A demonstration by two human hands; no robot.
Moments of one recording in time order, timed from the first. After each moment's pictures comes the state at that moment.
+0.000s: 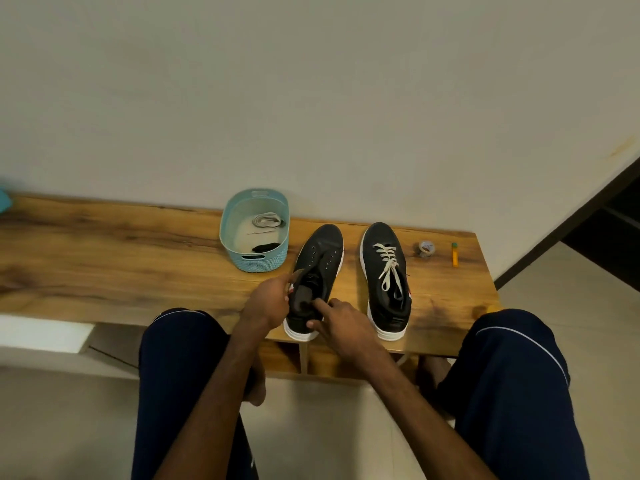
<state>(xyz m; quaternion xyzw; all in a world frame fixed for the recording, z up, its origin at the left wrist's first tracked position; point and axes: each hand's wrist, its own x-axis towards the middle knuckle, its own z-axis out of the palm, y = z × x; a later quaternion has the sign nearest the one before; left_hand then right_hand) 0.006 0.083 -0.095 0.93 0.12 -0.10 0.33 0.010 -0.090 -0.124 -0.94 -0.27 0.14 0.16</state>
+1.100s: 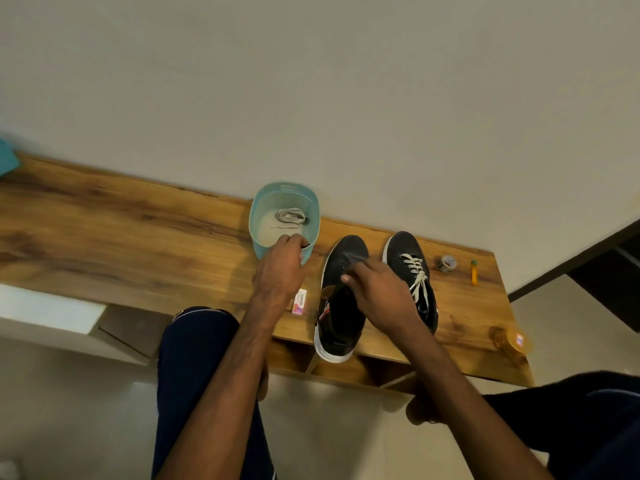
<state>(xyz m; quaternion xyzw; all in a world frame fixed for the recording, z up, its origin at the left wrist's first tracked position) 0.029 0.130 -0.069 0.95 0.12 0.05 0.30 0.045 -0.064 -0.064 -0.96 -0.25 0.02 0.16</state>
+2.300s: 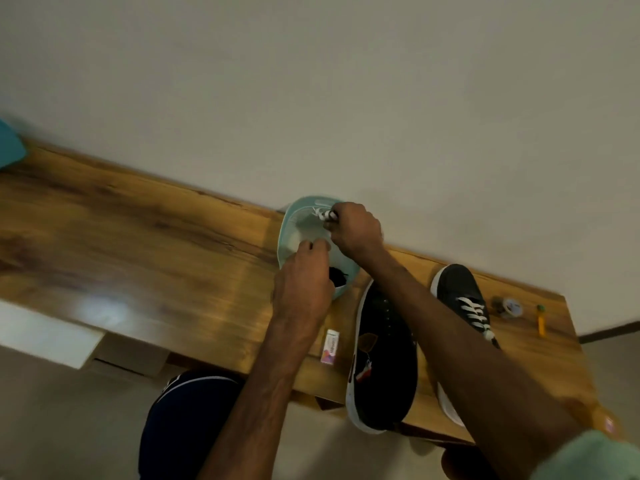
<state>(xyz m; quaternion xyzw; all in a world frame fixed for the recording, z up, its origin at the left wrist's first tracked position) 0.073 0.166 -0.062 0.94 0.16 0.05 0.29 0.228 0.103 -0.100 -0.96 -0.23 0.03 0.16</state>
